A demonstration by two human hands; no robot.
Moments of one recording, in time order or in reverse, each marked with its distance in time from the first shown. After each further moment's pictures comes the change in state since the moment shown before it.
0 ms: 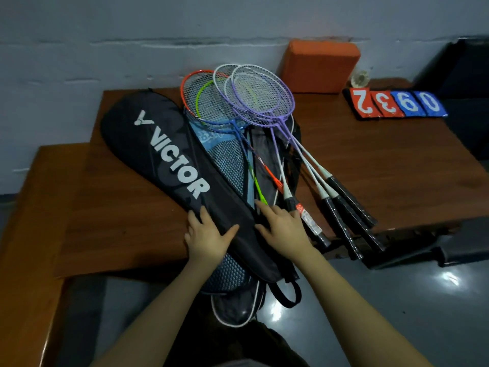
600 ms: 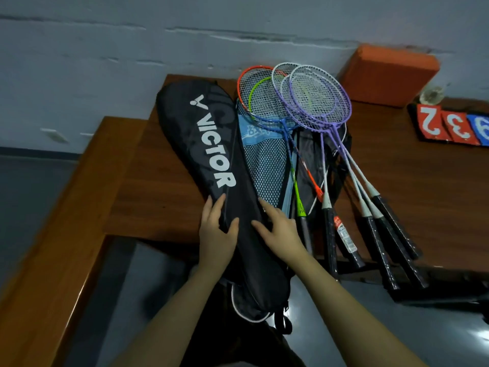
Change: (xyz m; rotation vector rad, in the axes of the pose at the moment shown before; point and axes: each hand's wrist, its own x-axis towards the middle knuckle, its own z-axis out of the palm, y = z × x) left_hand -0.024 -0.030 -0.026 -0.621 0.294 0.048; right_hand 0.019 -0.057 0.022 0.516 -0.055 -0.049
